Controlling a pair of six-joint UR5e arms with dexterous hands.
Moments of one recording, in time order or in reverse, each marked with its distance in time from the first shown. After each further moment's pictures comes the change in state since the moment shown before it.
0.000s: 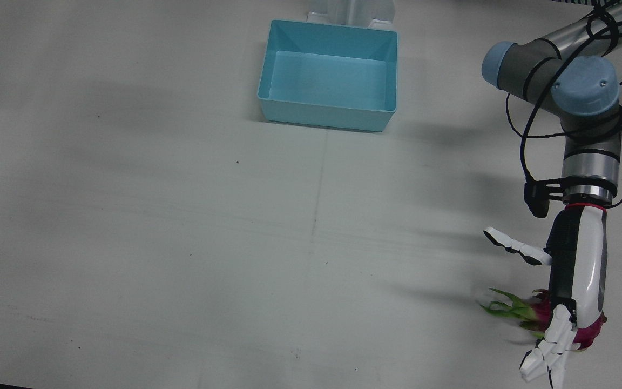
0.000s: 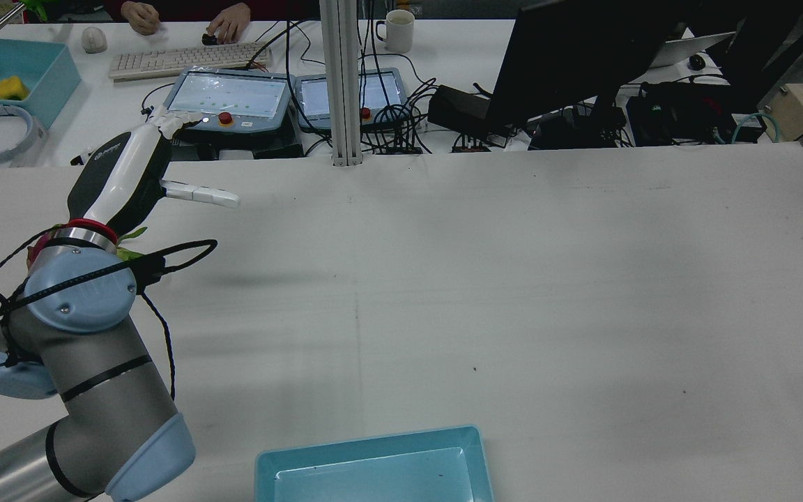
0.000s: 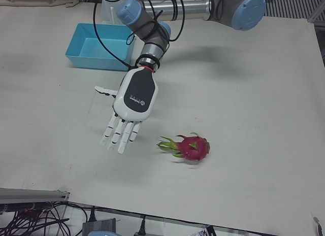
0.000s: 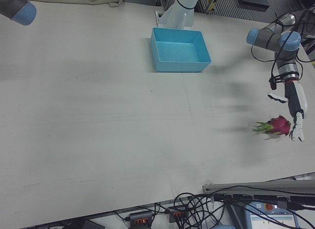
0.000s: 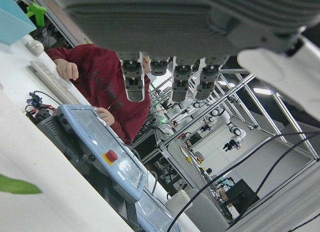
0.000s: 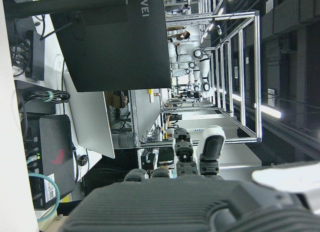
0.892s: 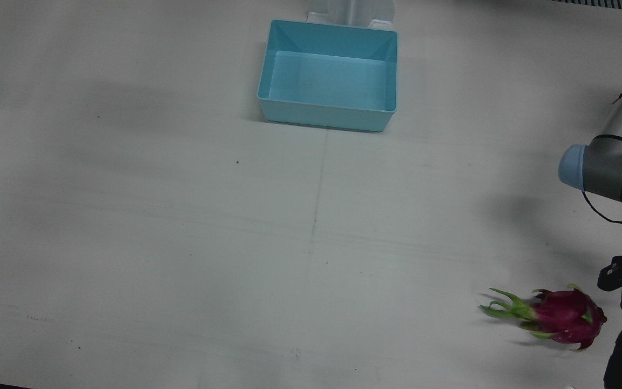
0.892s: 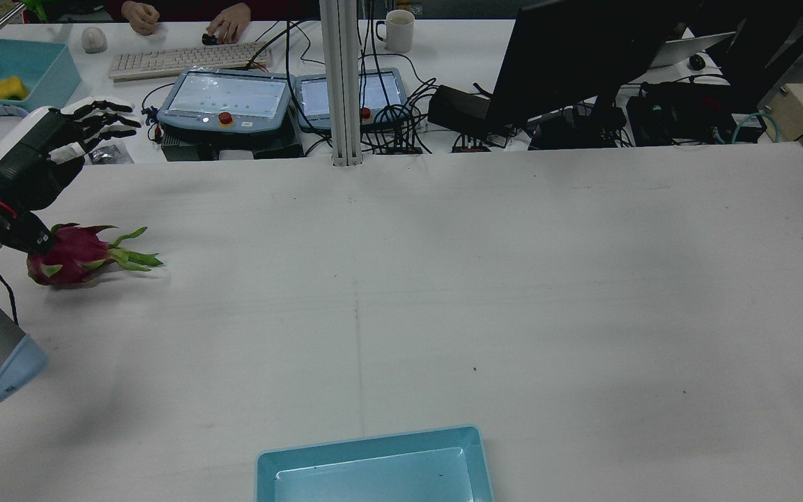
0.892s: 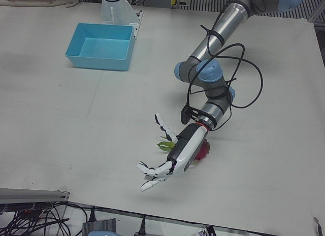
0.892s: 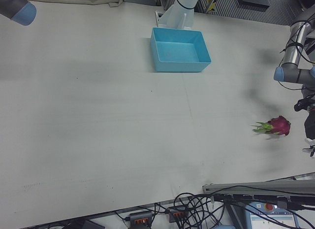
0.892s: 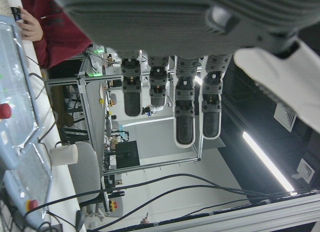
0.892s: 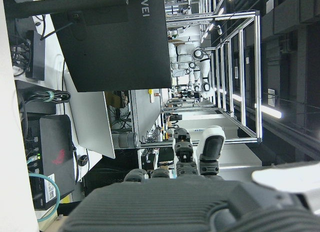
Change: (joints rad) left arm -0.276 -0.041 0.442 -0.781 0.413 -0.490; right arm 0.000 0.000 0.000 0.000 0.000 0.000
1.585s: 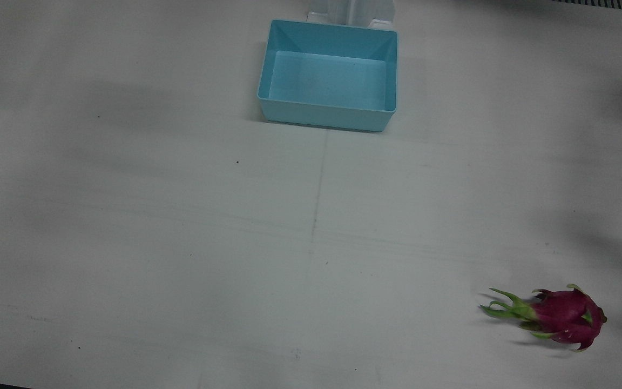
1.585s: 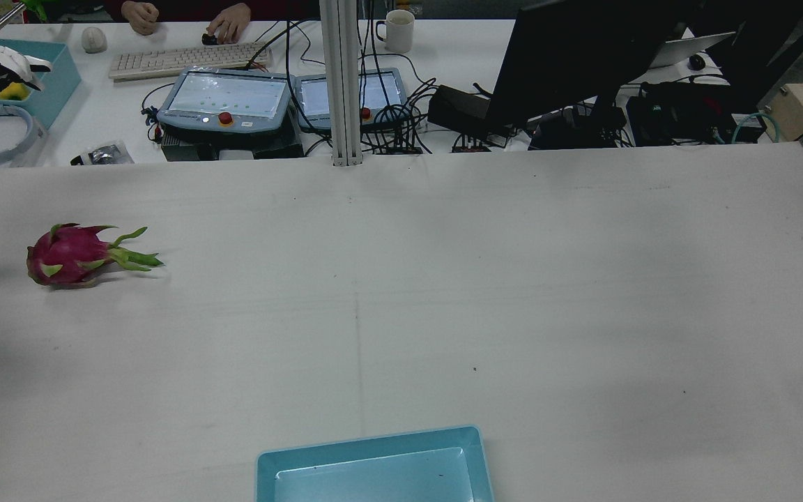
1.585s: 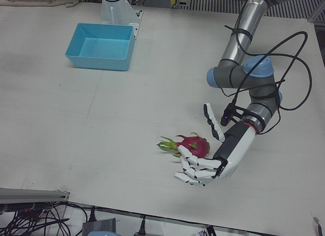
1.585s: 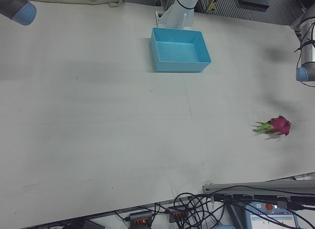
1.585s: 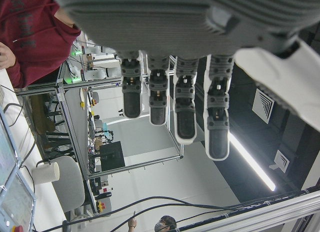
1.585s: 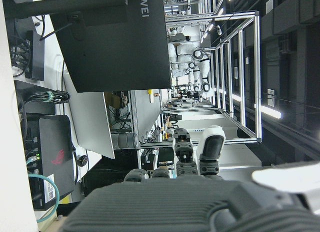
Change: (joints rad) left arm -0.173 0.130 -0.035 -0.160 0.145 -0.029; right arm 0.000 0.000 0.001 0.000 0.000 0.000
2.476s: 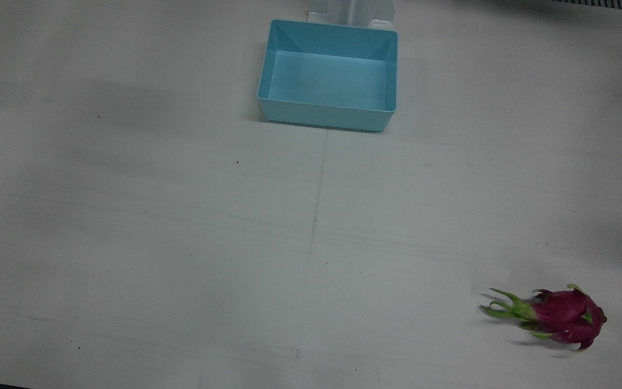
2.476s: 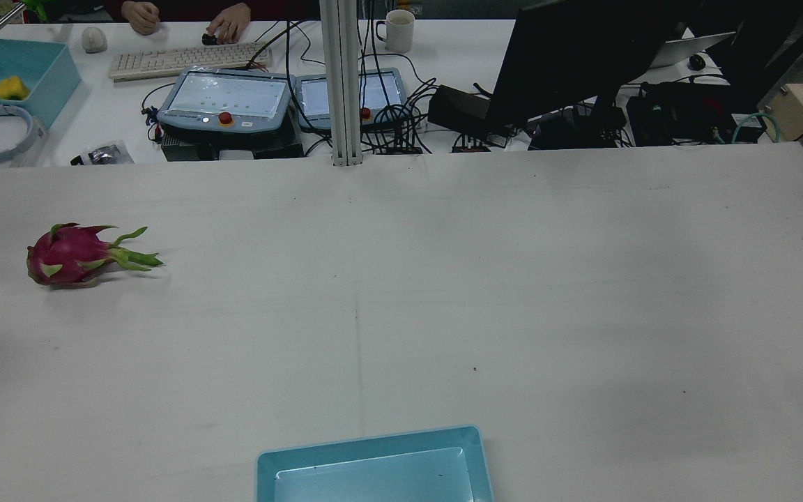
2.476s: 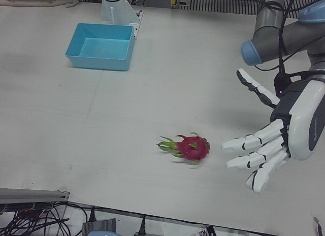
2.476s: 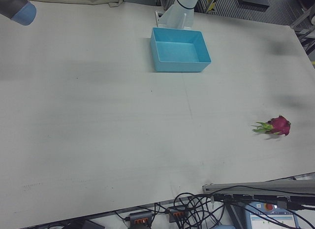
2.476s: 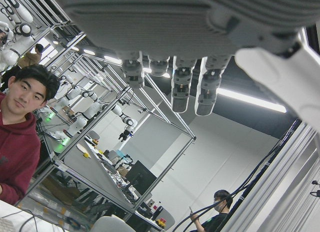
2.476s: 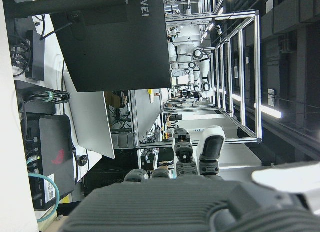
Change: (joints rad) left arm -0.314 0.049 -0.283 0.212 0.315 0.465; right arm 0.000 0.000 -0.001 0.000 0.000 0.001
